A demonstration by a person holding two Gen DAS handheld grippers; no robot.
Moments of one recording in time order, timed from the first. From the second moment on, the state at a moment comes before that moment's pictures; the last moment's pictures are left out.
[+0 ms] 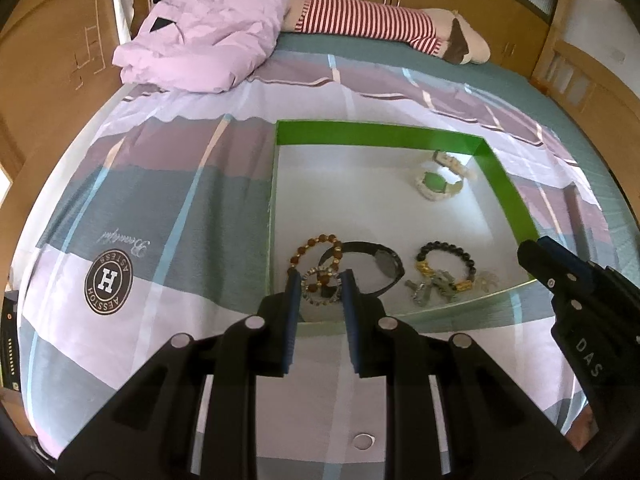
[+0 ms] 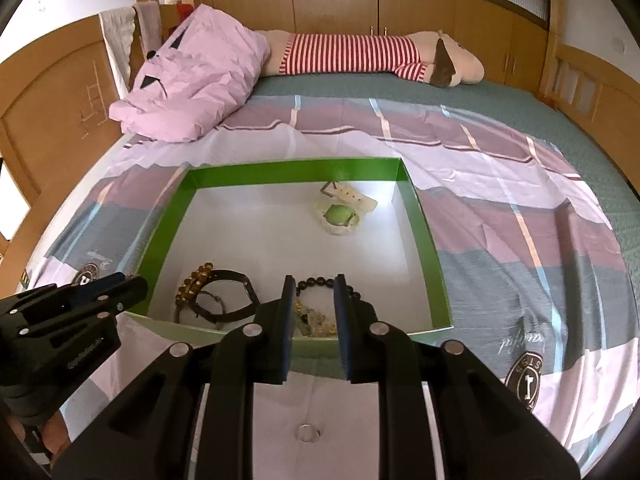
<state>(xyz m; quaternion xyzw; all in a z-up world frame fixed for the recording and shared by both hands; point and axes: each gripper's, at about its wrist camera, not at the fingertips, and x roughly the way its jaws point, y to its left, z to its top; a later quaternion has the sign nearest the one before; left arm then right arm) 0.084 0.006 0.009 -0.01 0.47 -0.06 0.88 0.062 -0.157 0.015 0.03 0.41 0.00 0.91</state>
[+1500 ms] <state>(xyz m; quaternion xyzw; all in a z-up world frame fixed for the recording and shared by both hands) 0.015 -0.020 -0.072 0.04 0.62 -0.11 0.77 0.033 -0.137 -0.083 -0.02 0.61 0.06 0.79</state>
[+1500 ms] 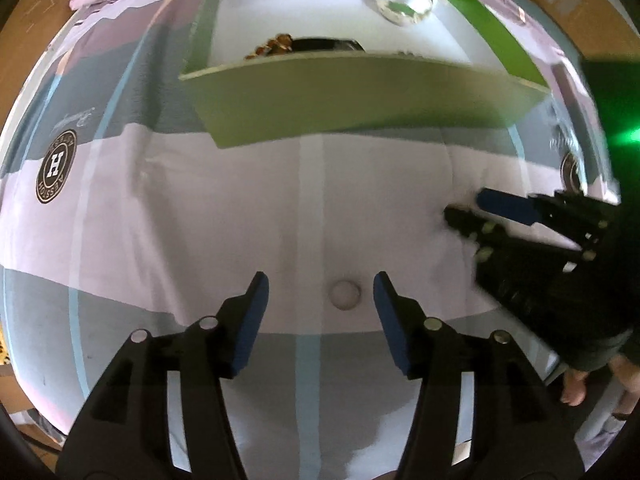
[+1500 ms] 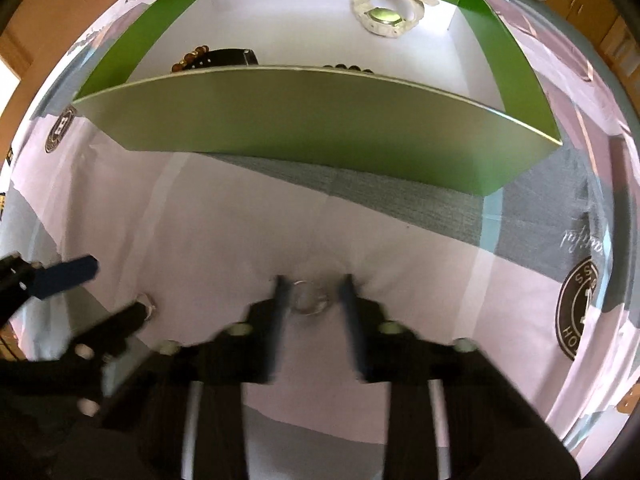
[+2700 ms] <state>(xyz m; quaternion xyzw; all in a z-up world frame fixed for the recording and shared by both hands) -0.001 -0.049 -0.086 0.08 0.61 -0.11 0.78 0.038 -0.155 -0.070 0.02 0.61 0.05 0.79</state>
